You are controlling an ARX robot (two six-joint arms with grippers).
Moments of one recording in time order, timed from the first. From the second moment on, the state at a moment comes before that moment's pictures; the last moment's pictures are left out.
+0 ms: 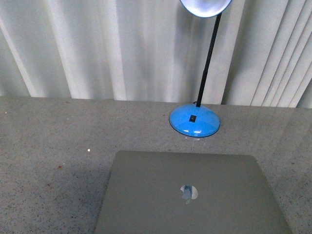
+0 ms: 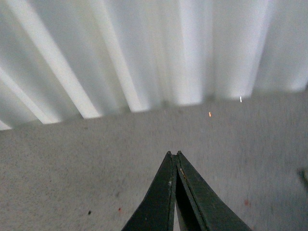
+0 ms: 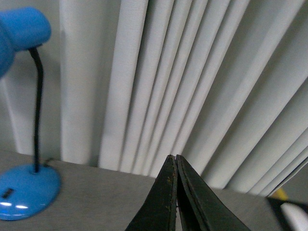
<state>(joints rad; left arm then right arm) 0.40 1.00 0.49 0.45 0.38 0.18 -0.24 1.15 0.68 0.47 -0.22 -0.21</state>
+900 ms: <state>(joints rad) 0.03 0.51 0.07 0.44 0.01 0.00 0.00 0.68 0.12 0.55 -0.01 -0.01</state>
